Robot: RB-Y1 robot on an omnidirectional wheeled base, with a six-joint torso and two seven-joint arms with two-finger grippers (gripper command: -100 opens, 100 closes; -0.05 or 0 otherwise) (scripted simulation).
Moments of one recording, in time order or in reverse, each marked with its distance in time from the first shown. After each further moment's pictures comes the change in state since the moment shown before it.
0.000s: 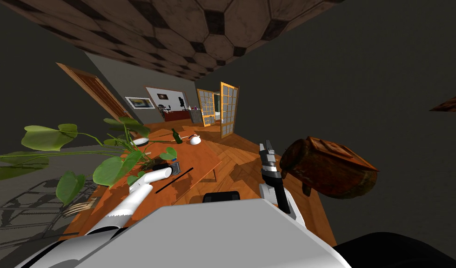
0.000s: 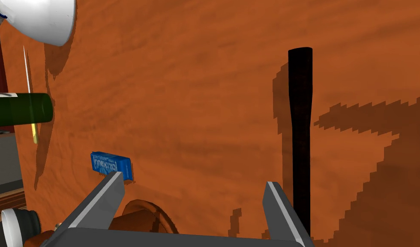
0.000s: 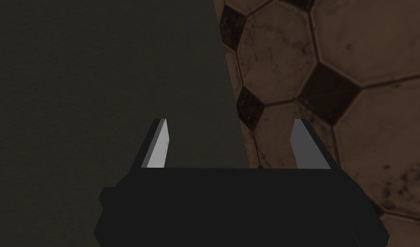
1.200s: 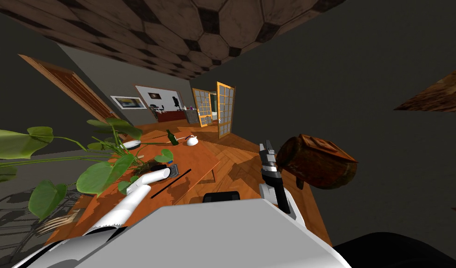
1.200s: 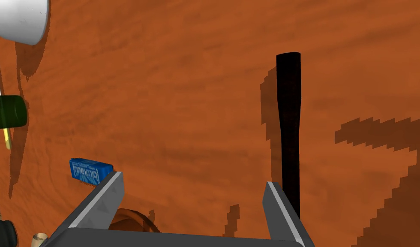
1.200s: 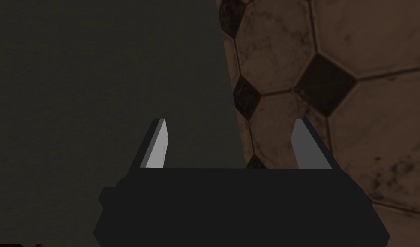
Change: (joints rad) left arm -0.002 0.010 0.012 0.037 0.010 0.048 0.027; right arm 0.000 0.000 0.000 0.000 0.000 0.000 0.000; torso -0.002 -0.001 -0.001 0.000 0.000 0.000
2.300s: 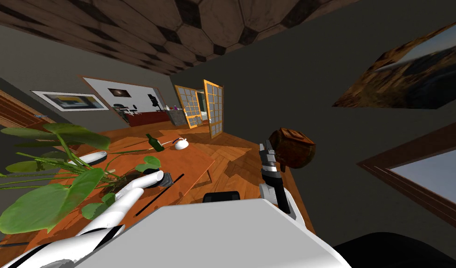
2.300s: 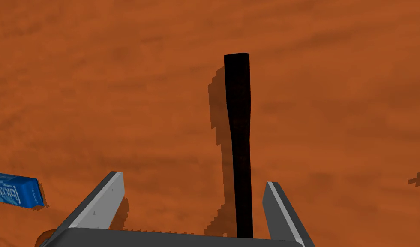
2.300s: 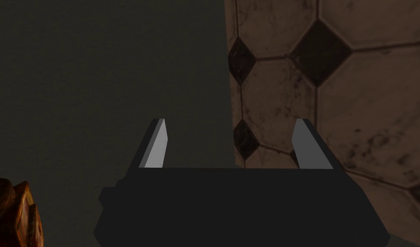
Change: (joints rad) left arm -0.007 0.038 0.045 0.131 0.045 0.172 0.092; right arm 0.000 0.000 0.000 0.000 0.000 0.000 0.000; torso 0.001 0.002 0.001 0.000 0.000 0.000
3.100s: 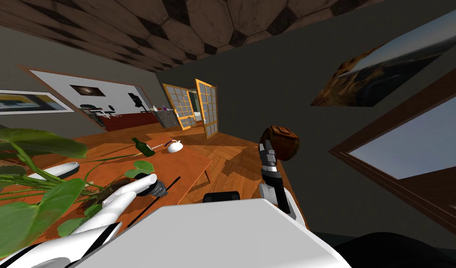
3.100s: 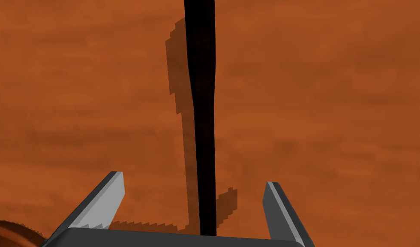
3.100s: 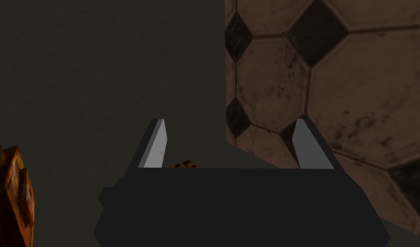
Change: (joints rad) left arm -0.015 0.037 0.034 0.151 0.051 0.124 0.045; right arm 0.000 0.000 0.000 0.000 0.000 0.000 0.000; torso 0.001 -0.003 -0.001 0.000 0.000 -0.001
